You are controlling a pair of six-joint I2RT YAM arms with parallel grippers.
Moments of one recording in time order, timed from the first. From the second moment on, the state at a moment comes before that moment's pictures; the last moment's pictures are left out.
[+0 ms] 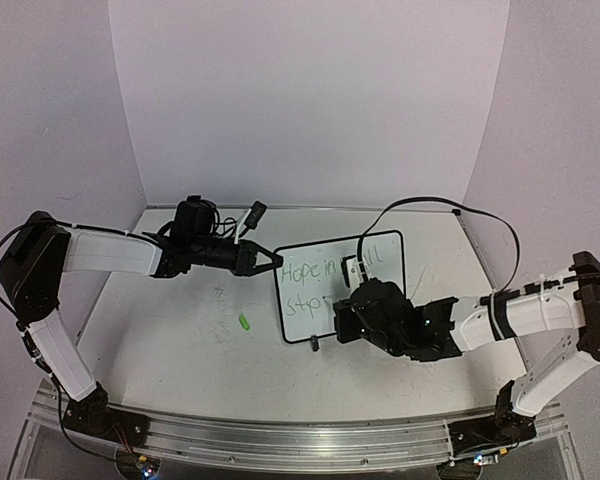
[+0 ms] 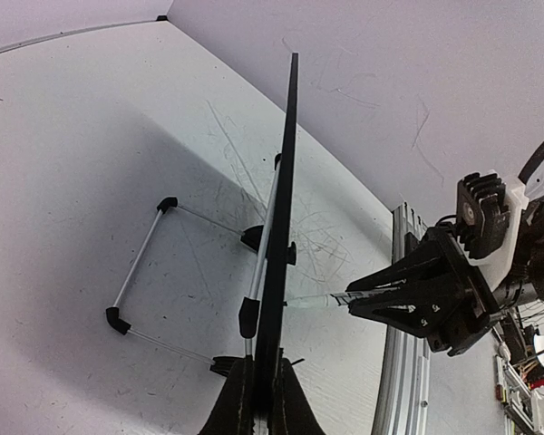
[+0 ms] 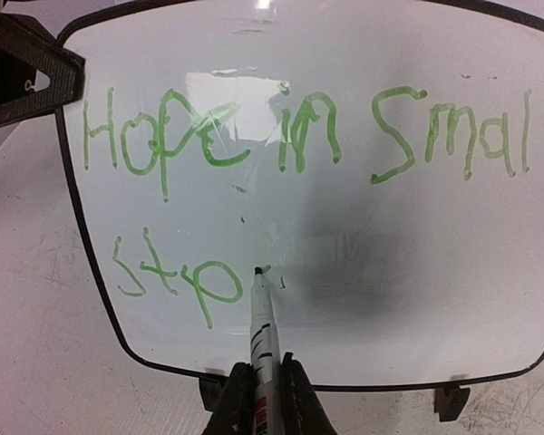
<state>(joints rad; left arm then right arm) -0.61 1.70 1.01 0.27 0.76 -0.31 1.13 1.52 0.79 0.09 0.54 0.52</state>
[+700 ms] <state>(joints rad) -0.61 1.70 1.01 0.27 0.76 -0.31 1.13 1.52 0.79 0.08 0.51 0.56</state>
